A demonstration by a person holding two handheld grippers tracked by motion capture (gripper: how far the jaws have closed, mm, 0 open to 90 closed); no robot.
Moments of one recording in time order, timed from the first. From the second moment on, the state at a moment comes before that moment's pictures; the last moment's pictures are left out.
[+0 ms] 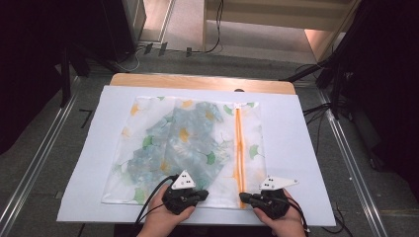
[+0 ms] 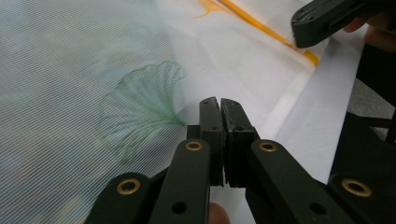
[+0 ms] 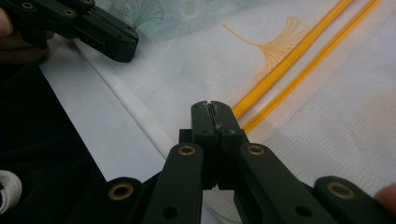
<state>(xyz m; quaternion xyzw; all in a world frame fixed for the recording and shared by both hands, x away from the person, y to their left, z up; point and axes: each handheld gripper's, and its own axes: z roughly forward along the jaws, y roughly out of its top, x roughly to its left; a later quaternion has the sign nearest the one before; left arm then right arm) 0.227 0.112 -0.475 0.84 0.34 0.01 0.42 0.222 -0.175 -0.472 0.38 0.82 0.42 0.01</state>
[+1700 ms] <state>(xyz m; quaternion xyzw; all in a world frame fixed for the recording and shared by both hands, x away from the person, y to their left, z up) 0.225 0.061 -0.482 0.85 0.32 -0.03 0.41 0.220 -0.161 -0.475 0.34 0.86 0.37 0.06</state>
